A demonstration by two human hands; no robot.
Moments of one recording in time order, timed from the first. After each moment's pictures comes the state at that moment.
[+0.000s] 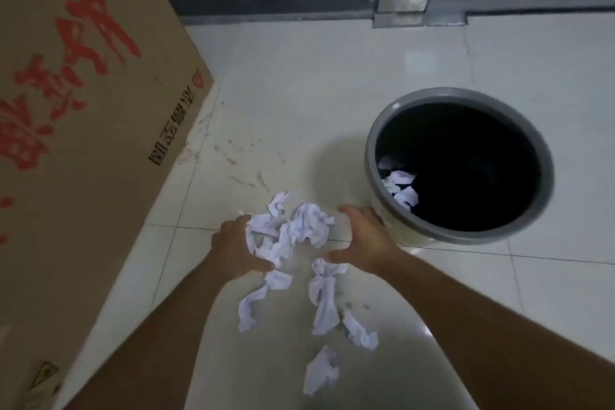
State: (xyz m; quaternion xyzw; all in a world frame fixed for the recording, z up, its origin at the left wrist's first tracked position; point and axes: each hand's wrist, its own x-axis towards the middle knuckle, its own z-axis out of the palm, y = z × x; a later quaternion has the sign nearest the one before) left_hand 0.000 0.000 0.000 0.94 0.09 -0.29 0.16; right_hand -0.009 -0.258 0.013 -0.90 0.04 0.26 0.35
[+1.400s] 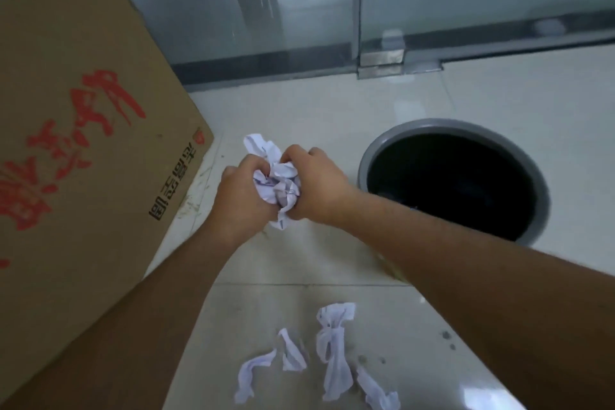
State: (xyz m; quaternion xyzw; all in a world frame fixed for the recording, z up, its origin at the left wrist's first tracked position) left_hand 0.072 -0.067 0.124 0.94 0.00 -0.01 0.33; right_hand 0.078 -0.217 0.123 -0.91 -0.13 0.07 0.39
